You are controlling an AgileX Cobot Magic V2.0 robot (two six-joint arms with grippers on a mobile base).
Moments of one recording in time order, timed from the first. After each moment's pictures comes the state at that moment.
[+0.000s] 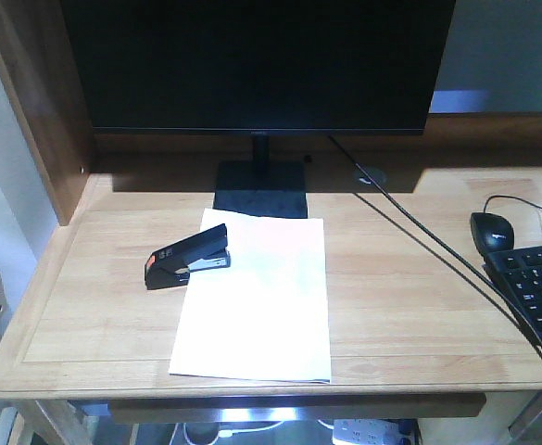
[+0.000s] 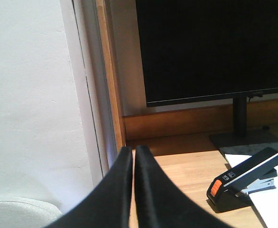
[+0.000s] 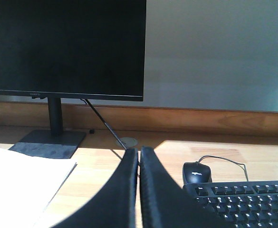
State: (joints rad) left arm 0.01 -0.01 0.02 0.09 0.00 0.00; right arm 0.05 -0.01 0.03 -0.07 0.03 0.03
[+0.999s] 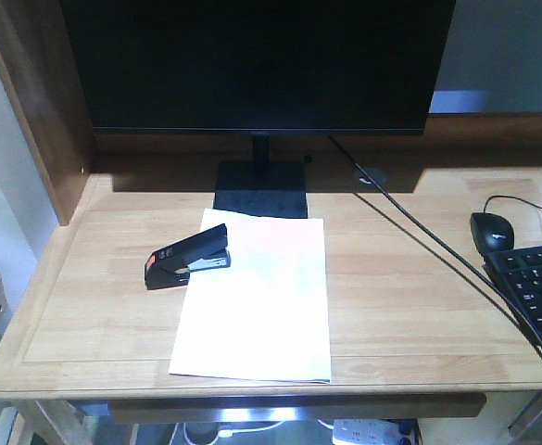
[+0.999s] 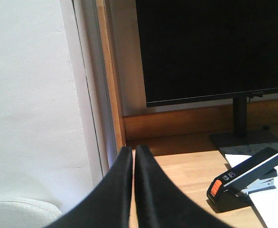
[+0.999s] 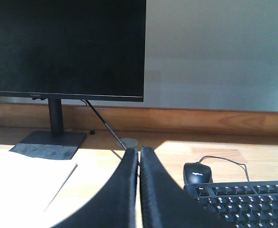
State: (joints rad) left arm 0.01 -0.01 0.02 0.09 0.00 0.00; right arm 0.05 -0.01 0.03 -0.07 0.03 0.03
